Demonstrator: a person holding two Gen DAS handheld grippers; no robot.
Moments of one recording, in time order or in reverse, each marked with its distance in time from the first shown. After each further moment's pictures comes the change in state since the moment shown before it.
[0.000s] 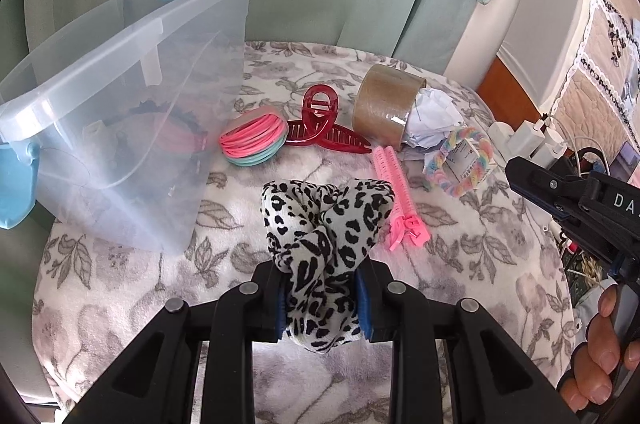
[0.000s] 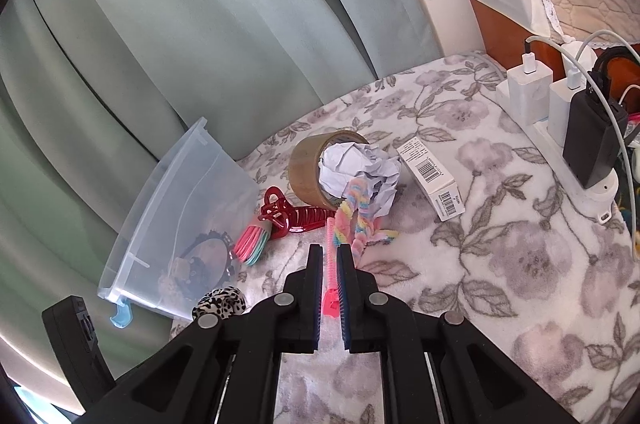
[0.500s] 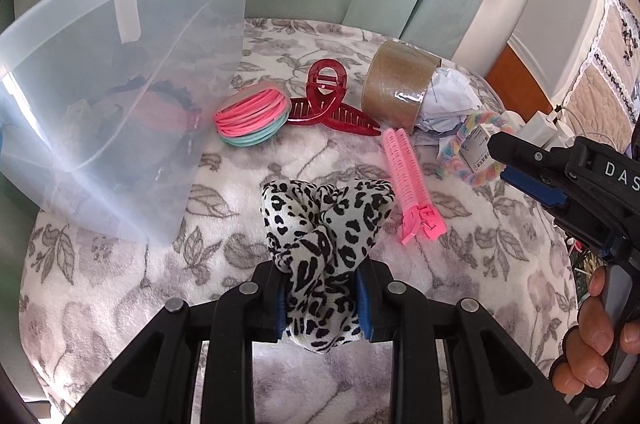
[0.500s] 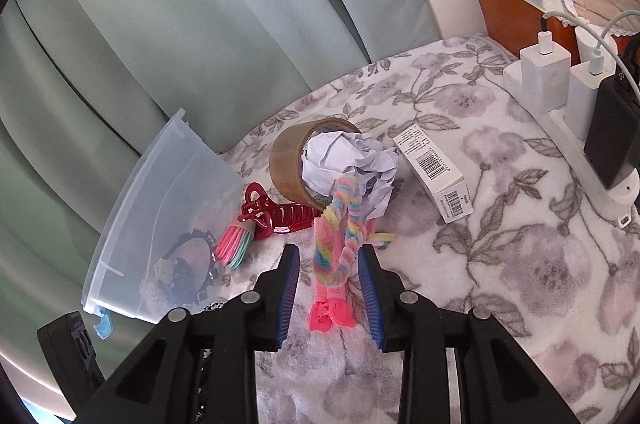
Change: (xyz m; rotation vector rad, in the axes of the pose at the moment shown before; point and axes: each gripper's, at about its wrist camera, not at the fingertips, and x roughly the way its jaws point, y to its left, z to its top) left arm 0.023 0.007 -0.001 -0.021 0.060 -0.011; right arm 0.036 -0.006 0.004 0.013 0.052 -0.012
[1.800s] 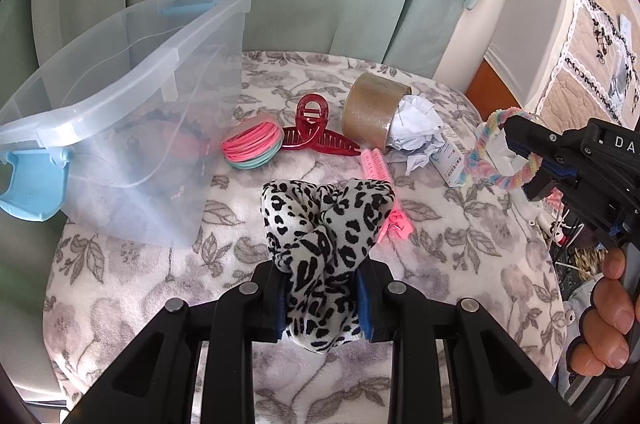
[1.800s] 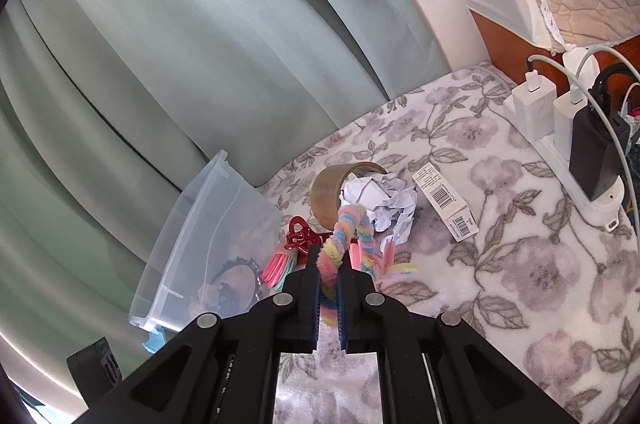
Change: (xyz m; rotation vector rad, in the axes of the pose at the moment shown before) left arm -0.054 -0.014 -0.006 0.044 -0.085 0.002; right arm -0.061 0.011 0.013 0.049 -0.113 0.106
